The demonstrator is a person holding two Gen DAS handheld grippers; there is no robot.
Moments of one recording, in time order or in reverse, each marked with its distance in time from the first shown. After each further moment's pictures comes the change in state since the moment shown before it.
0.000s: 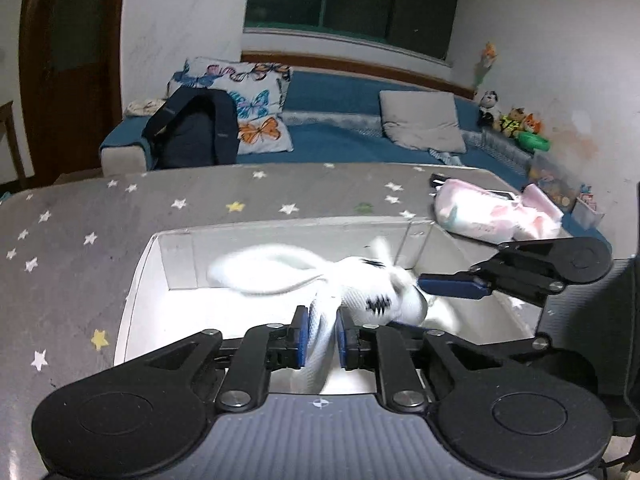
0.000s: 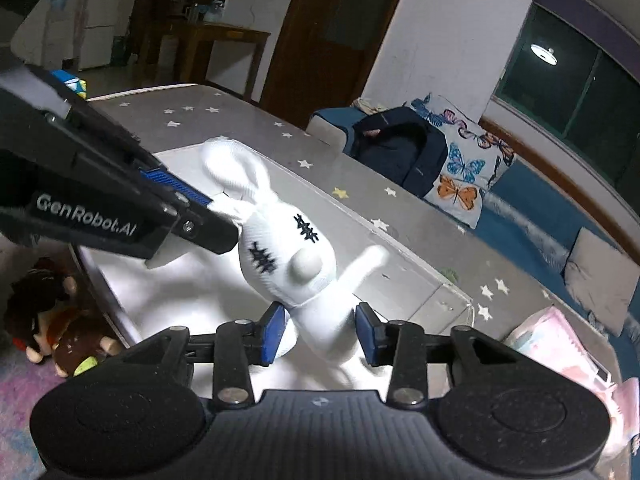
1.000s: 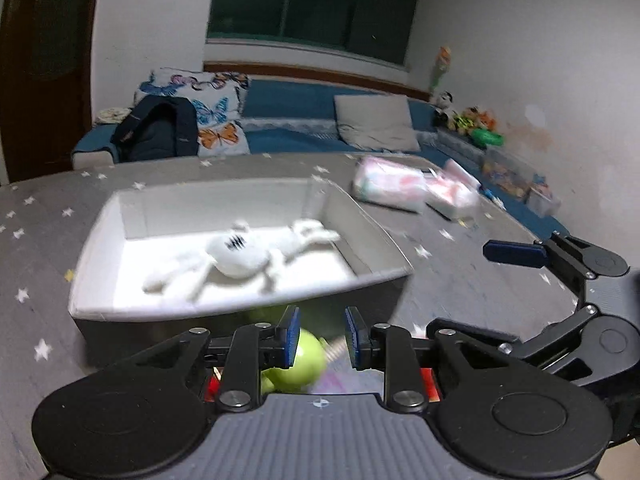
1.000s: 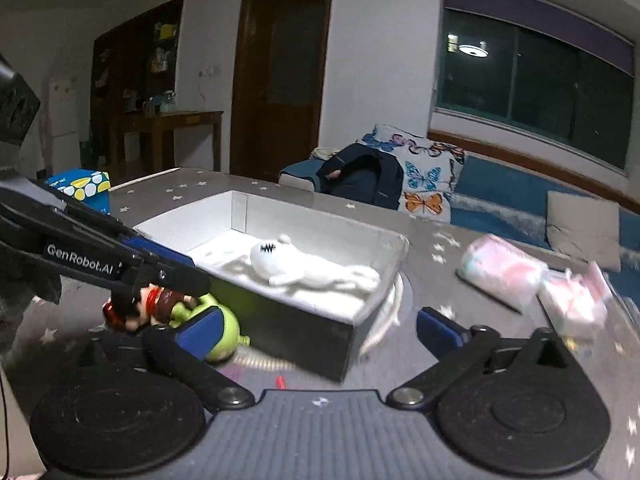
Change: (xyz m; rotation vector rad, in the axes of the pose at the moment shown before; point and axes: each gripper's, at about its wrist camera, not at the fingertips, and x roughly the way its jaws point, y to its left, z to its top) left arm -0.082 -0.070 -0.071 0.057 -0.026 -0.121; right arm -0.141 -0.009 -0.100 0.290 -0.201 -0.020
